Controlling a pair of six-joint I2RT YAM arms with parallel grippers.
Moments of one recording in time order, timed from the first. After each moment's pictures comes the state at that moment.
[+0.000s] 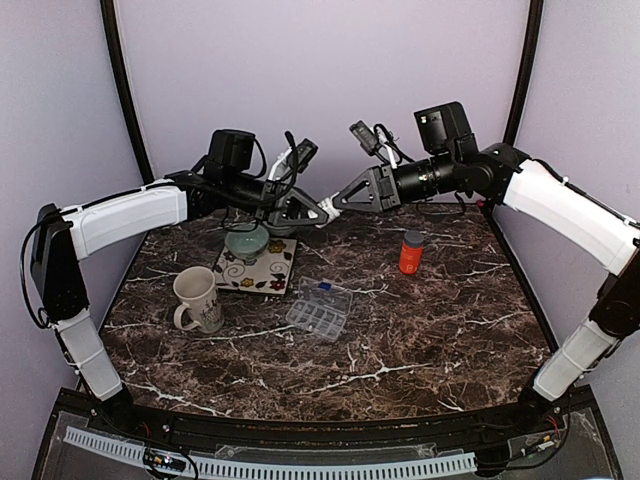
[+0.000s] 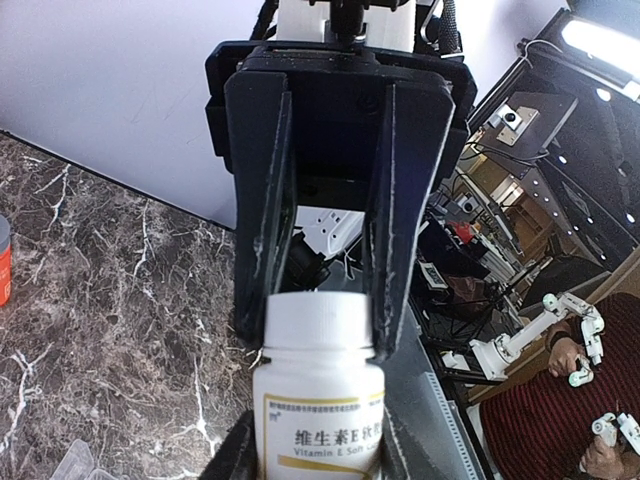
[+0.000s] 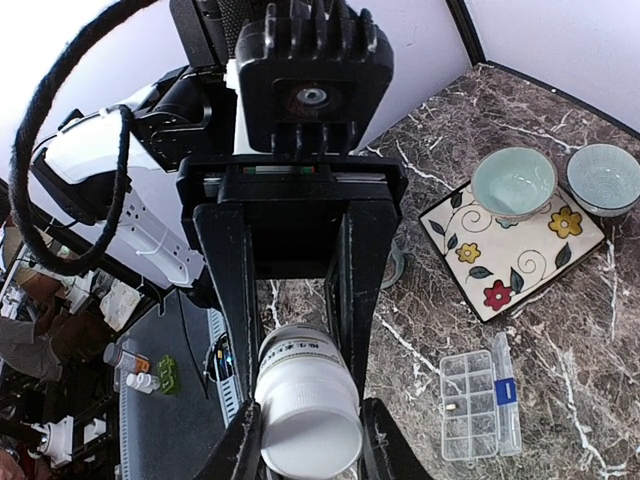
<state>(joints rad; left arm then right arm) -0.64 1.75 1.54 -0.16 1.25 -0.29 0.73 1.56 1.62 -0.56 -0.72 0.27</state>
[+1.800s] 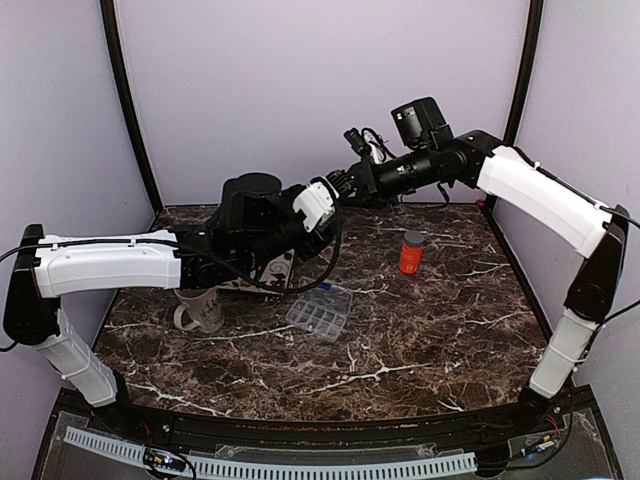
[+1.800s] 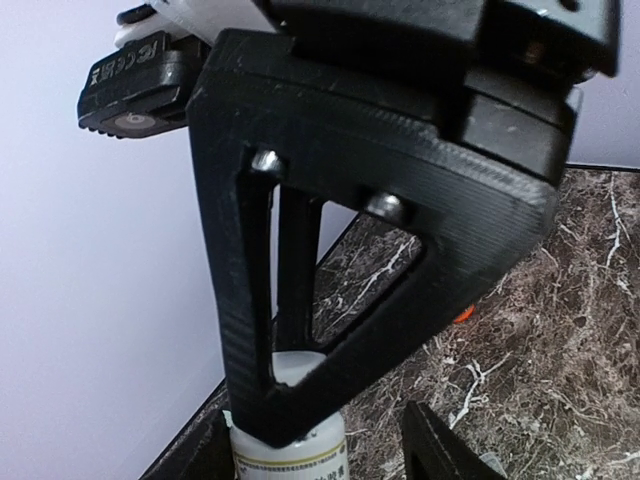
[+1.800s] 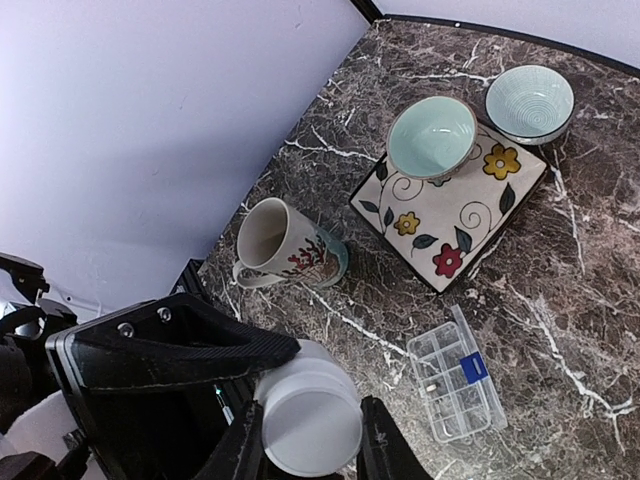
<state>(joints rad) -1.05 1.59 1.27 0.13 -0.37 0.46 0.70 1.73 1.82 -0.71 -0.55 0.44</state>
